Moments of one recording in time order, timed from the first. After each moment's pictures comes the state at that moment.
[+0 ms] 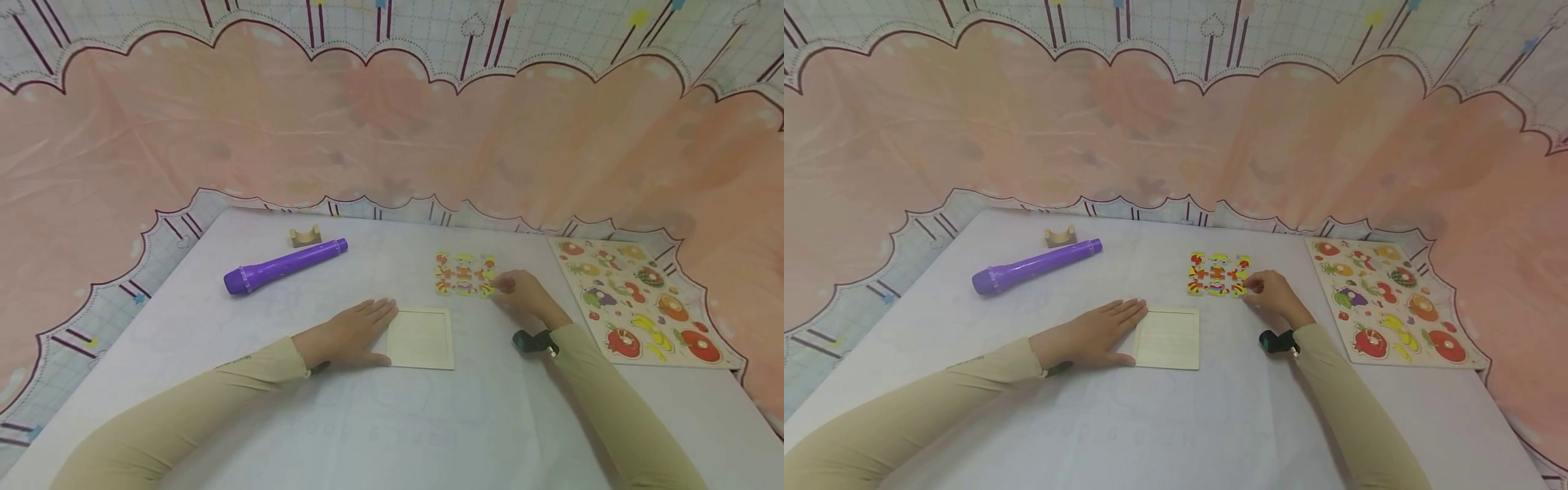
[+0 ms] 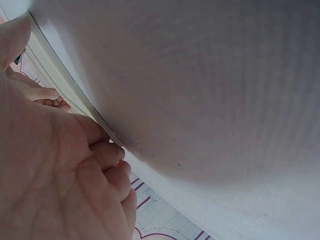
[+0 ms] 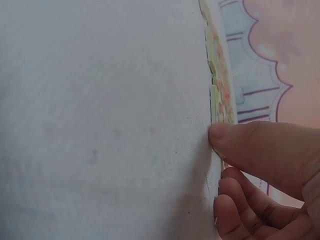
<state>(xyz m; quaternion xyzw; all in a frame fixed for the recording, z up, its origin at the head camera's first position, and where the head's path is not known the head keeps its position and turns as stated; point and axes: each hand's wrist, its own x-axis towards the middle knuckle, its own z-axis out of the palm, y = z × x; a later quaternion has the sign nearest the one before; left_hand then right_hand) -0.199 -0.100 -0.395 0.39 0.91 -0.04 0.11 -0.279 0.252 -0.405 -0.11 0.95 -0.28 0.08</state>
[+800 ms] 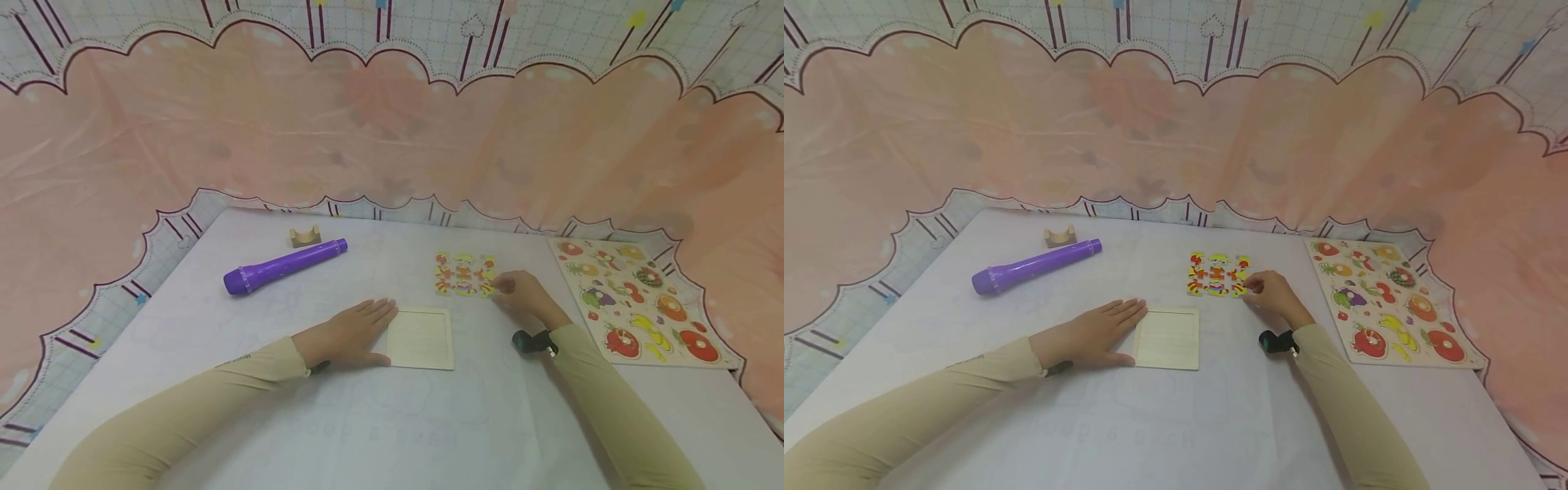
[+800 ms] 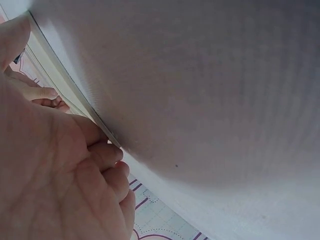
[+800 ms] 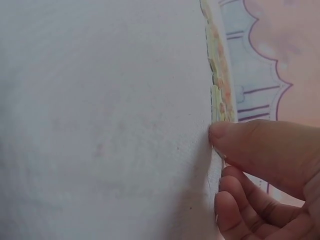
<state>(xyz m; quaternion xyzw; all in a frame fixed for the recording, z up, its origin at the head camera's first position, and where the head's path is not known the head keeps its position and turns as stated) -0.200 -0.100 -0.397 0.39 0.91 -0.04 0.11 -0.277 0.251 -0.403 -0.10 0.95 -0.26 0.09</state>
